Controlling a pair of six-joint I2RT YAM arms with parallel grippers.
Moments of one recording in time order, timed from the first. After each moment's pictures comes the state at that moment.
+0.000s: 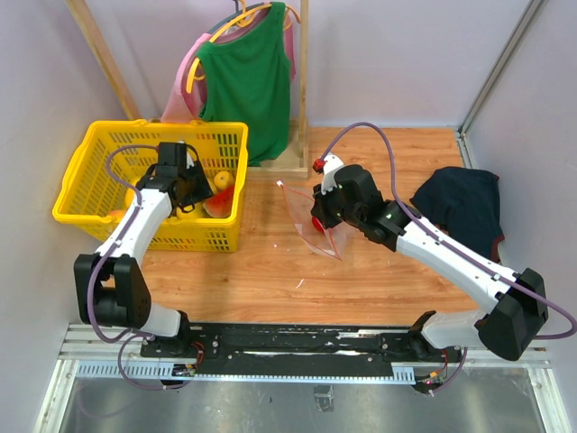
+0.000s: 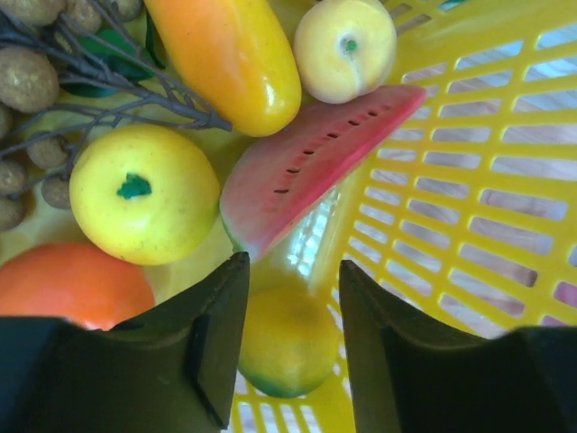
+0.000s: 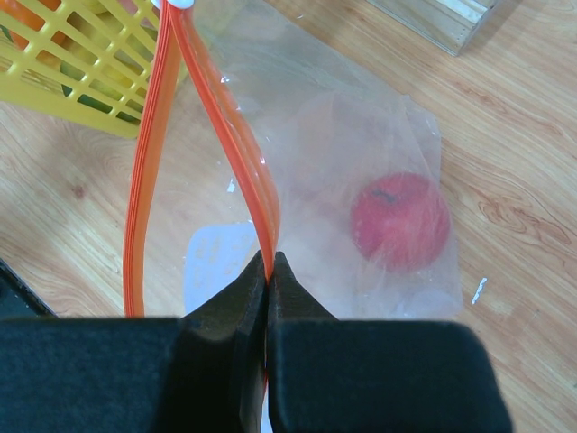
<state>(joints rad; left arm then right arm) -0.05 1.42 1.12 -0.54 0.00 -0.43 0.76 1.30 1.12 -0.38 0.00 0.15</state>
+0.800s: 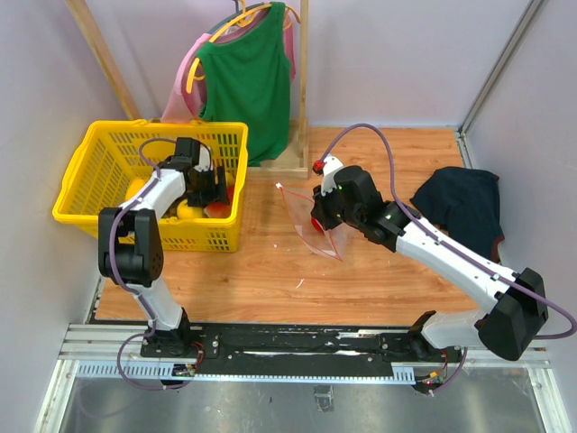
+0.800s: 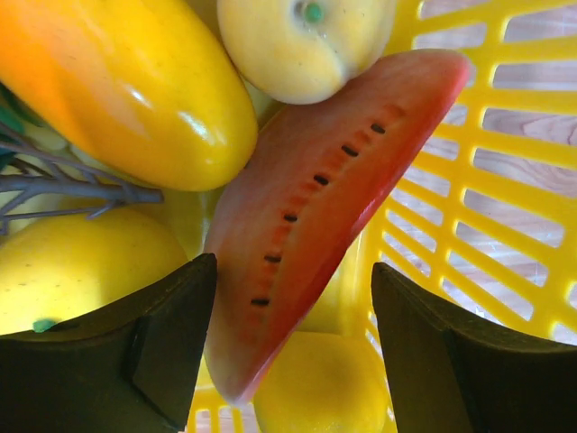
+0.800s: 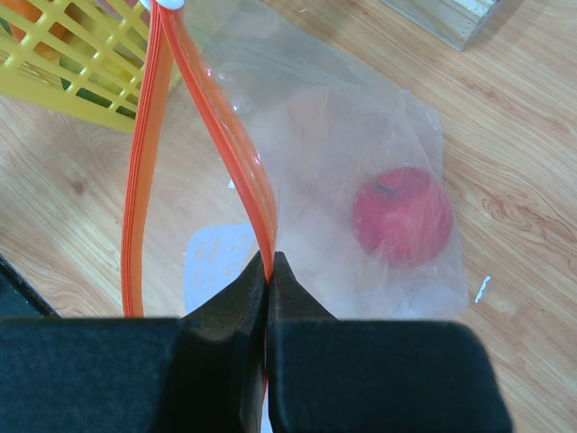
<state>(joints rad) -0.05 1.73 1.26 -0.58 0.15 -0.18 0.76 1.30 1.11 -0.38 -0.01 0.15</state>
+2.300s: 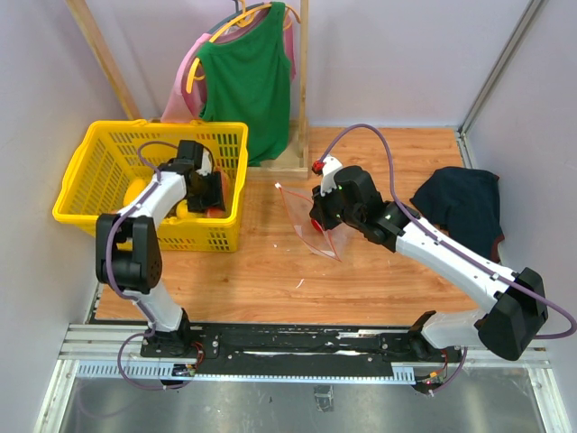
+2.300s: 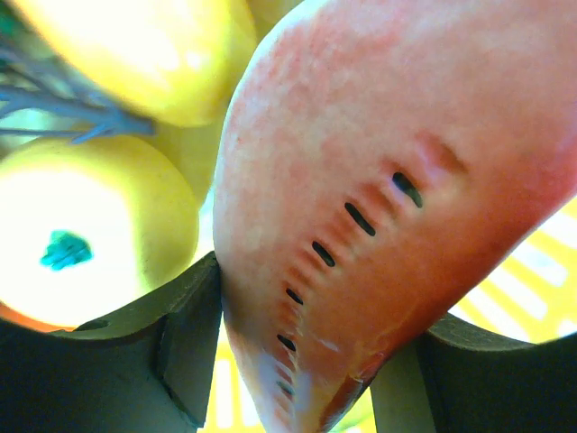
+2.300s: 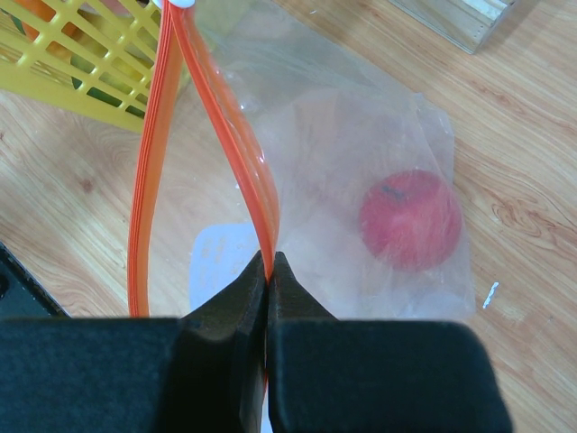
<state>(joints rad) -0.08 1.72 1.24 -0.66 0.07 -0.24 0.75 1.30 1.10 -0.36 -0.04 0.15</state>
